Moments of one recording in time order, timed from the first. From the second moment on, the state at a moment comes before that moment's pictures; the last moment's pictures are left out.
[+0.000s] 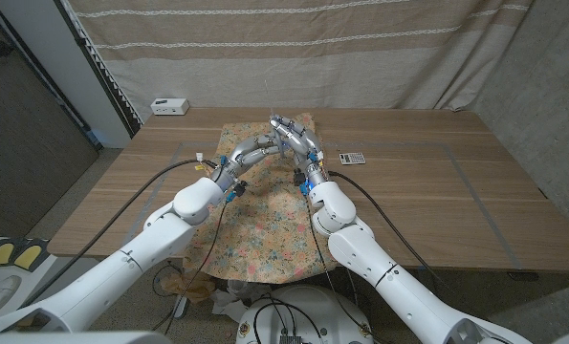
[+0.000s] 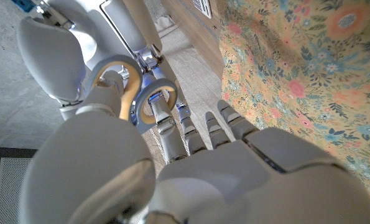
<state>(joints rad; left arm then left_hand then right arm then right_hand) 0.97 0.69 0.47 -1.71 -0.35 -0.22 0.02 0.76 -0.15 0.43 -0.13 0.22 0.97 -0.10 0.24 0.19 0.35 -0.15 0.21 0.20 0.12 -0.04 0.19 0.18 0.21 -0.04 0.20 0.17 -0.95 -0.18 -0.65 -1.65 0.53 0.29 -0.21 1.20 0.14 0.09 -0.11 0.34 0.91 -0.04 0.27 0.19 0.98 -0.06 0.32 0.20 0.41 -0.04 0.24 0.23 0.05 0.09 0.19 0.18</state>
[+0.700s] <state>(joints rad) 1.02 0.64 0.45 -1.72 -0.33 -0.25 0.12 0.74 -0.15 0.39 -0.14 0.28 1.12 -0.06 0.26 0.19 0.43 -0.17 0.24 0.20 0.20 -0.04 0.20 0.18 0.25 -0.04 0.20 0.17 -0.96 -0.18 -0.66 -1.65 0.51 0.30 -0.20 1.20 0.14 0.09 -0.11 0.34 0.91 -0.03 0.27 0.19 0.98 -0.06 0.32 0.20 0.42 -0.04 0.24 0.23 0.05 0.09 0.20 0.18</state>
